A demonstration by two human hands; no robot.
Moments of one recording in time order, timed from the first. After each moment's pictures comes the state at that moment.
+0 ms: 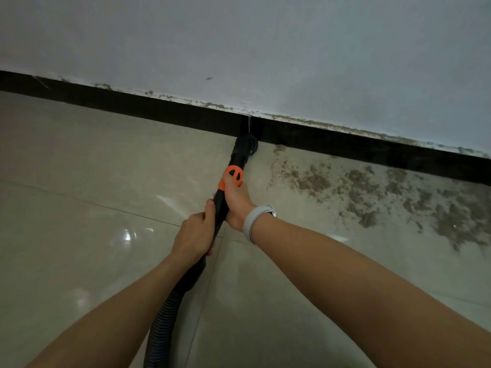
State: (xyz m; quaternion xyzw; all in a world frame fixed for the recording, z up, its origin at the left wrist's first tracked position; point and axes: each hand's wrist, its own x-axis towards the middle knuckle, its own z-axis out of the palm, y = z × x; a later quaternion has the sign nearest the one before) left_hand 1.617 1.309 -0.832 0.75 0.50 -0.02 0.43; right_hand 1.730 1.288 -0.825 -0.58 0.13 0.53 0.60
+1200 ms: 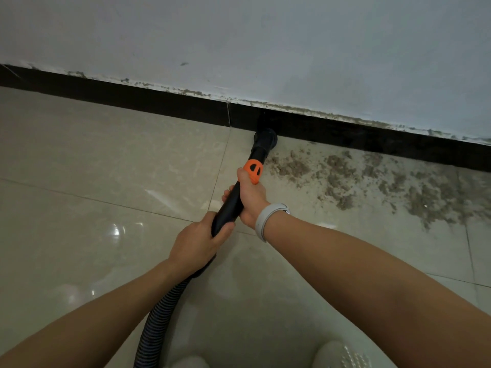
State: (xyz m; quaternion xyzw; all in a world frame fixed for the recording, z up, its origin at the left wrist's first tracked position) left_hand 1.610 1.257 -0.830 0.87 0.35 -0.07 0.35; right_hand 1.752 1.220 -0.820 -0.57 0.19 0.48 0.64
